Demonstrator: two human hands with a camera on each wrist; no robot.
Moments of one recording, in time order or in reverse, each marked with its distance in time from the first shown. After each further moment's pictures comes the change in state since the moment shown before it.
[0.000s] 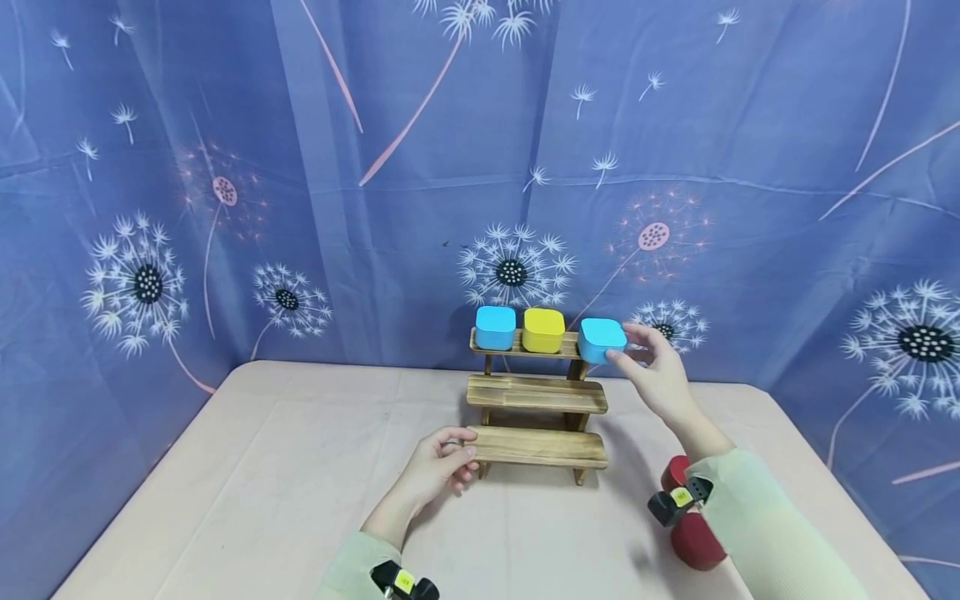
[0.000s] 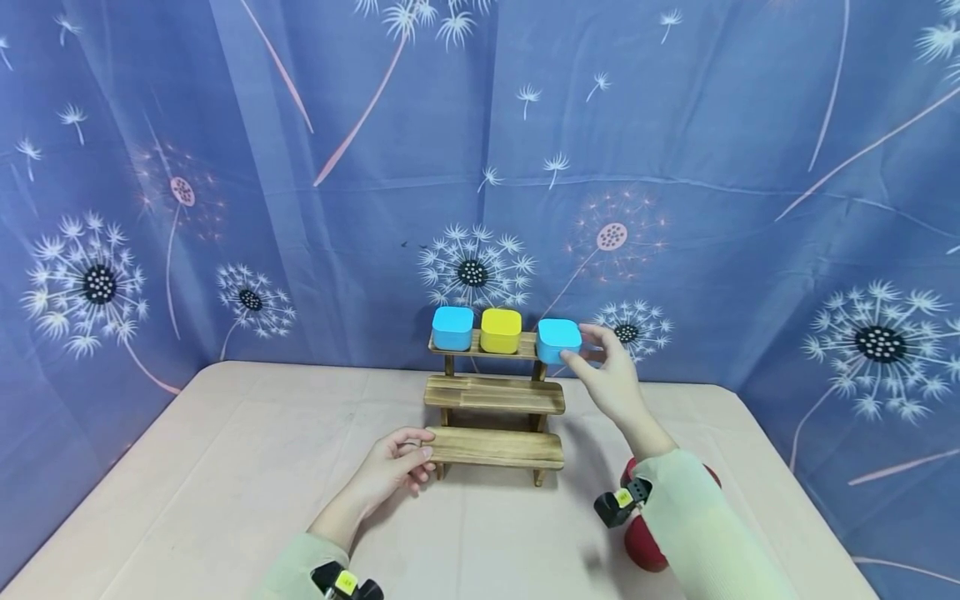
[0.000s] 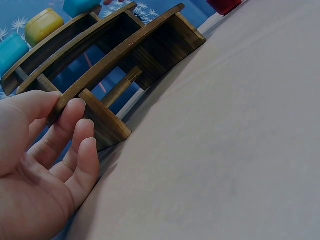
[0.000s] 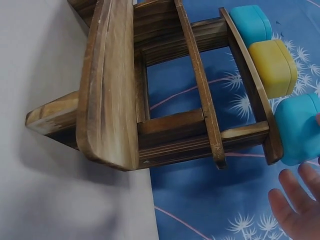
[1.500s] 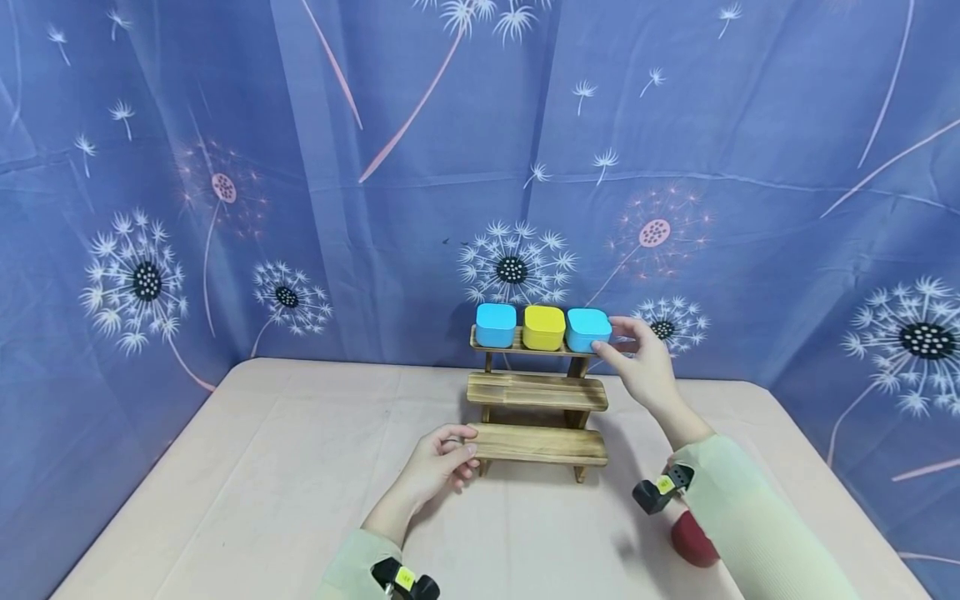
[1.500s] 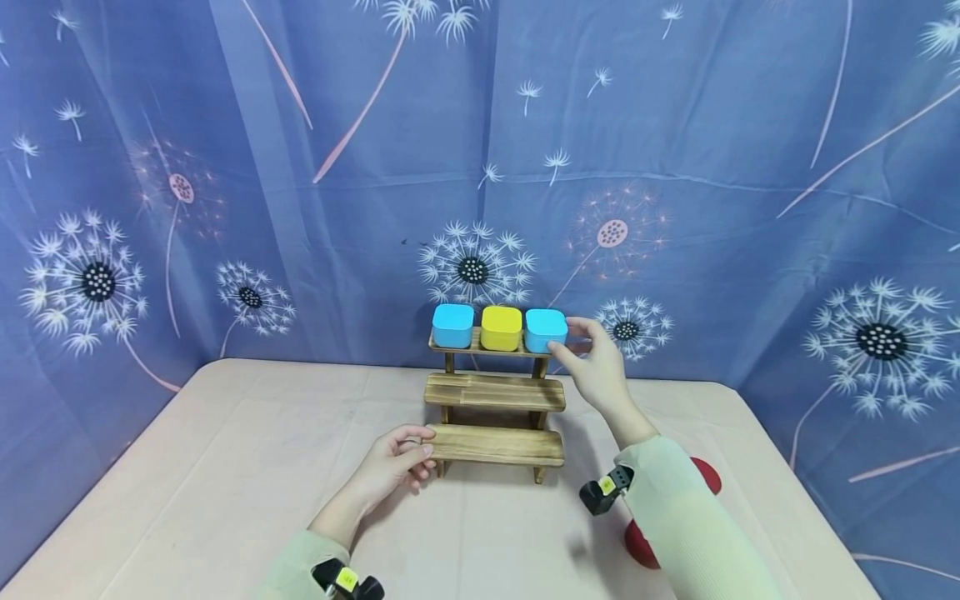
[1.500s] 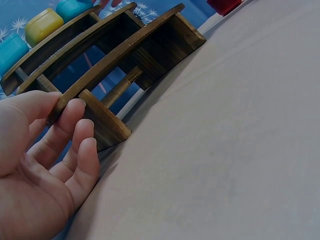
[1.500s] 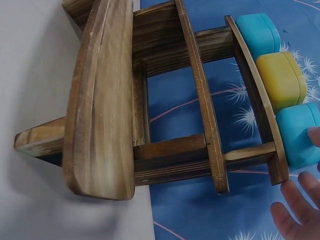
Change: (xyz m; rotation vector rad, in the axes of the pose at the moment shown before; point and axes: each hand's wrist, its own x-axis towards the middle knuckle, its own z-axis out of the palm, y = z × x) left_hand -0.002 0.003 0.003 -0.028 0.010 0.011; right_hand 0.011 -0.008 0.013 -0.059 0.004 0.025
